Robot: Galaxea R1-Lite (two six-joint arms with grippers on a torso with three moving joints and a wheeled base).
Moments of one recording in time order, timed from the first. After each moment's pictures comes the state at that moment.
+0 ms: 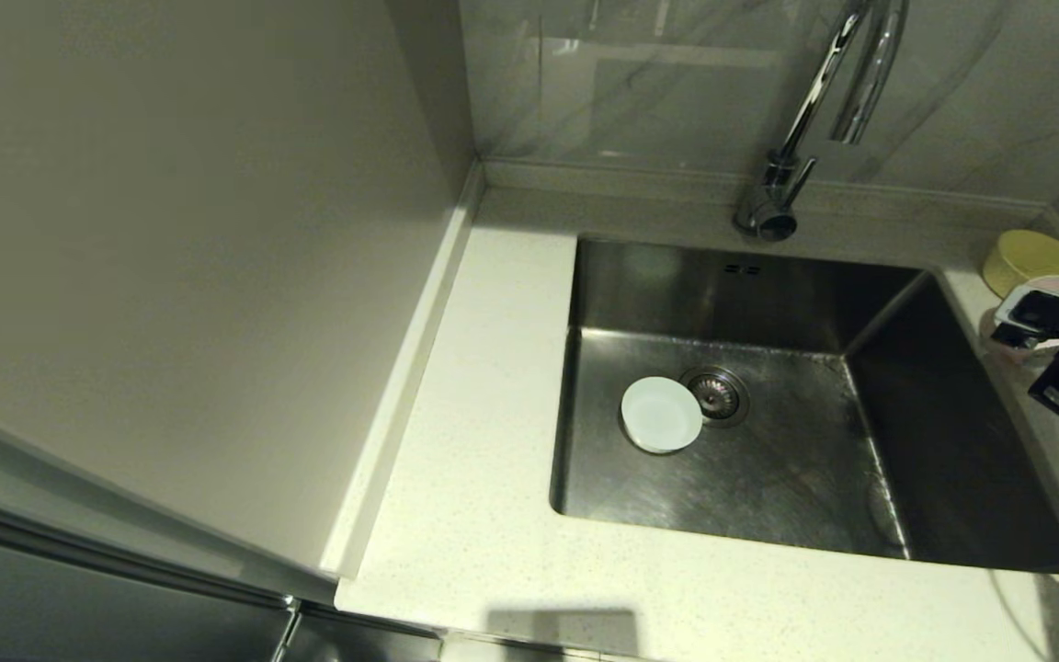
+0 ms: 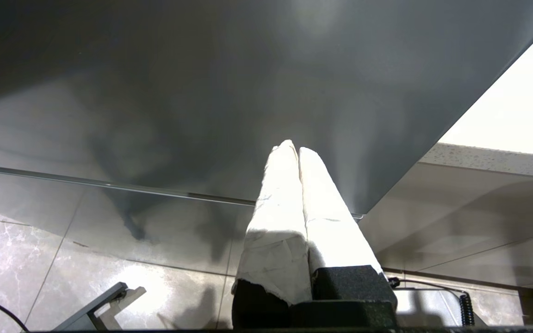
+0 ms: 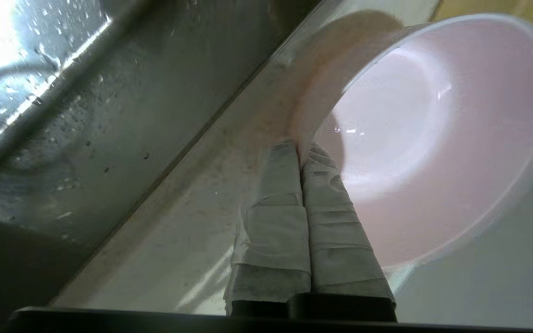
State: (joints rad) left arm 0.00 0.00 0.00 0.00 0.02 -0.02; right arm -0.43 1.81 -1.17 -0.15 0.06 -1.09
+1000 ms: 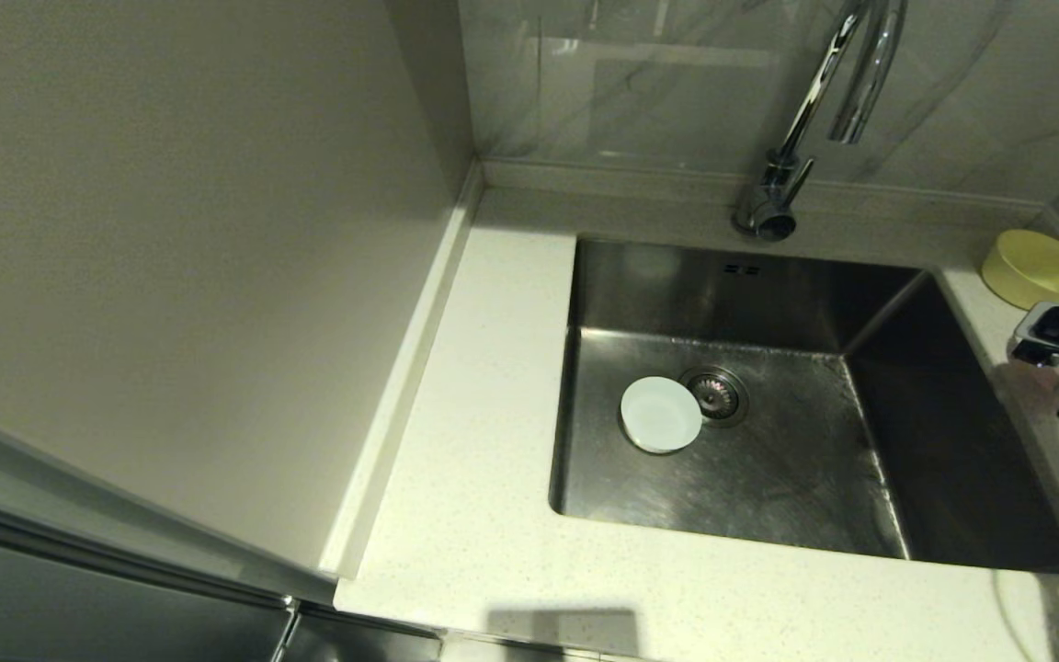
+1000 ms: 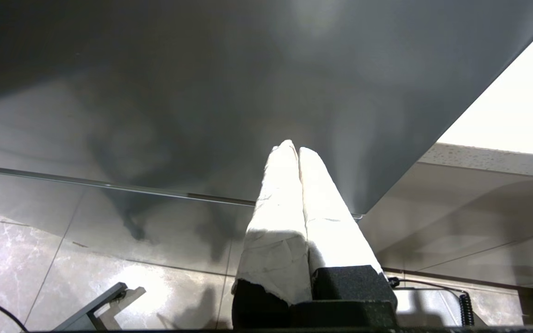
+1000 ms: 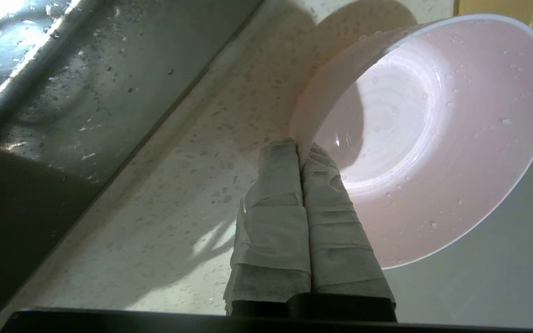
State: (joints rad) left arm 0.00 0.00 0.00 0.00 0.02 -0.02; right arm -0.45 1.76 -1.13 -0.04 -0.01 -1.09
